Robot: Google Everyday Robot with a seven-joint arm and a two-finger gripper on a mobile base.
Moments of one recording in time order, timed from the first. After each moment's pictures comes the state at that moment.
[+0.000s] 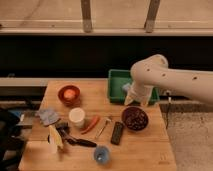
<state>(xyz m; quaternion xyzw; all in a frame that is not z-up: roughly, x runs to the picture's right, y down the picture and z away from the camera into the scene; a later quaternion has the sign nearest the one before) 0.138 0.085 0.707 -0.18 0.23 0.77 0.57</state>
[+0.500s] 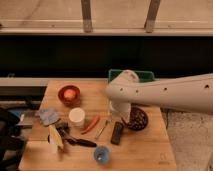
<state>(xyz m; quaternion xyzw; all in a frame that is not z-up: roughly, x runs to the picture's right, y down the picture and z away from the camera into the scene) 0.073 0.147 0.704 -0.20 0.24 0.72 0.62</state>
